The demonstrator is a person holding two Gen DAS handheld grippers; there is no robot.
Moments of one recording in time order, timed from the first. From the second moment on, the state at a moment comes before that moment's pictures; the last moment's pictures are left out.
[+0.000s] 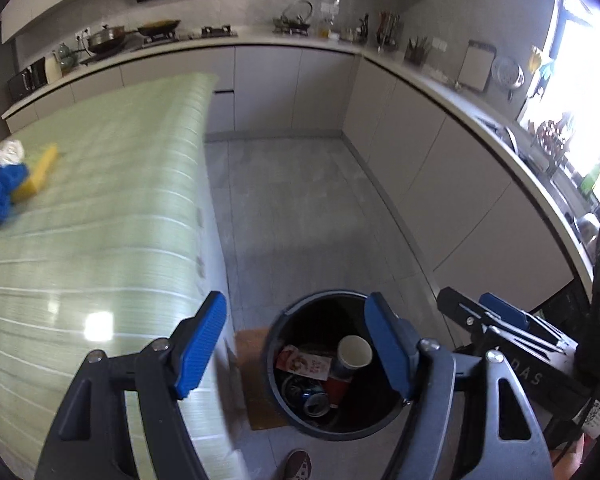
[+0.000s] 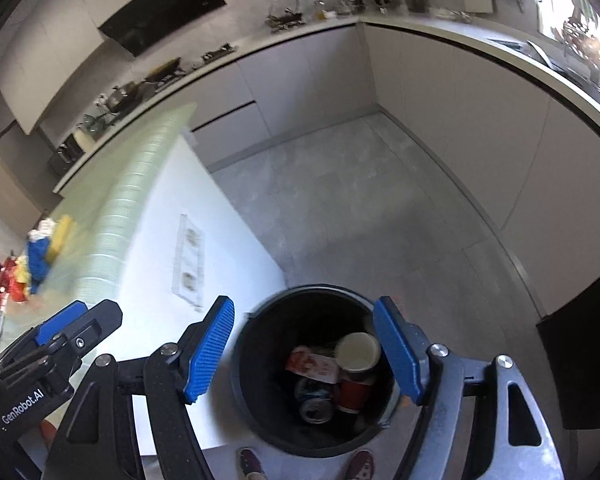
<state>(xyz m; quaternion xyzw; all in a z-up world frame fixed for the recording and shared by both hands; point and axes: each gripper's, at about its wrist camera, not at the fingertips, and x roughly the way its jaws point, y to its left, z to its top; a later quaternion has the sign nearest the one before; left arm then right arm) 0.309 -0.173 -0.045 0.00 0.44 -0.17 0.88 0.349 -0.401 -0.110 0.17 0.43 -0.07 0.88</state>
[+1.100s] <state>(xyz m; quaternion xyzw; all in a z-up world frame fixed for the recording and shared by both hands) 0.386 0.213 -0.040 -0.06 0.42 0.03 0.91 0.458 0.001 -0.066 0.11 0.42 0.07 0.90</state>
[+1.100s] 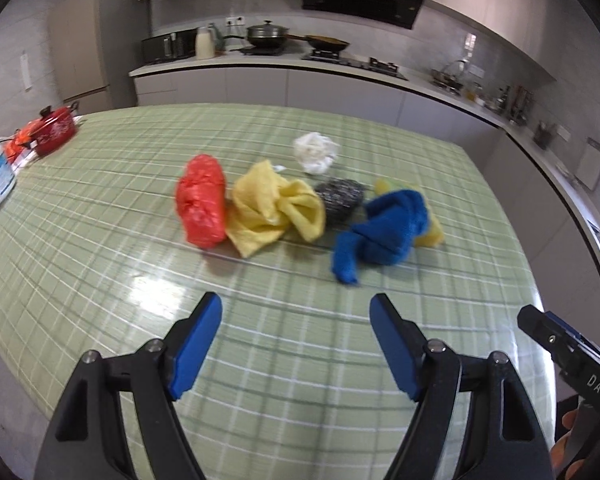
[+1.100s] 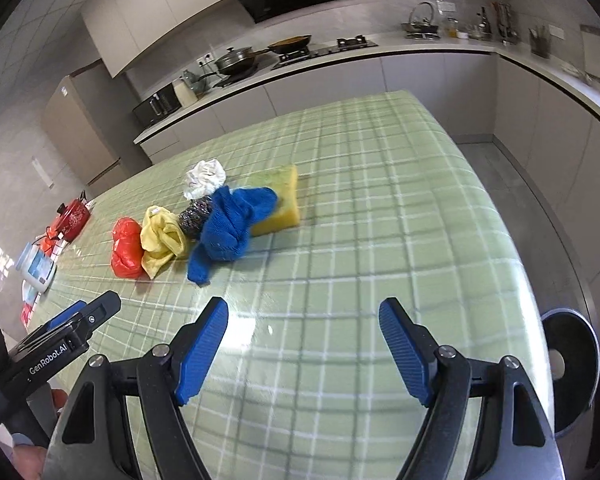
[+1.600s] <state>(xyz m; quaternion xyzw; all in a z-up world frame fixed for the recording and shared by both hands) 0.430 0.257 -0.040 -0.06 0.41 0.05 0.91 0.519 0.029 -0.074 0.12 0.42 0.10 0.89</state>
